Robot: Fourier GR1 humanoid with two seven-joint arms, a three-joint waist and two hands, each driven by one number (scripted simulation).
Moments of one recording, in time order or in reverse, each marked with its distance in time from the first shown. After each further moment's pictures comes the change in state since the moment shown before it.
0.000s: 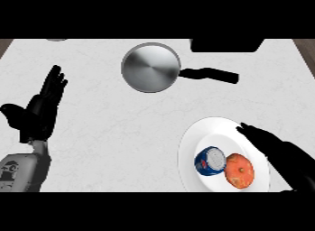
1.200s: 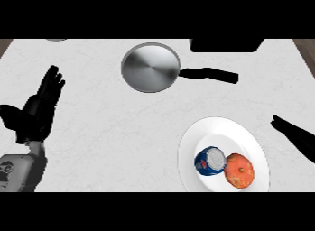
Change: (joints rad) left arm 0.006 0.061 -0.048 0.008 0.069 0.038 -0.018; right arm 0.075 -0.167 -0.137 -0.269 -0.358 -0.142 0.105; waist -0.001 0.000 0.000
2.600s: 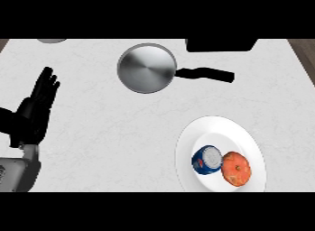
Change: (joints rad) left arm 0.026 0.077 -0.066 -0.035 0.077 0.082 0.006; right arm 0.281 -0.296 -0.379 0.224 -0.337 -0.133 -0.593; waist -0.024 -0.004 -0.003
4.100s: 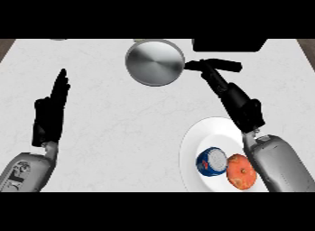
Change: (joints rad) left arm -0.048 -0.006 -0.145 0.021 -0.155 0.197 0.141; right arm -0.851 0.662 0.613 0.524 -0.018 -0.243 0.361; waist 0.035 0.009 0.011
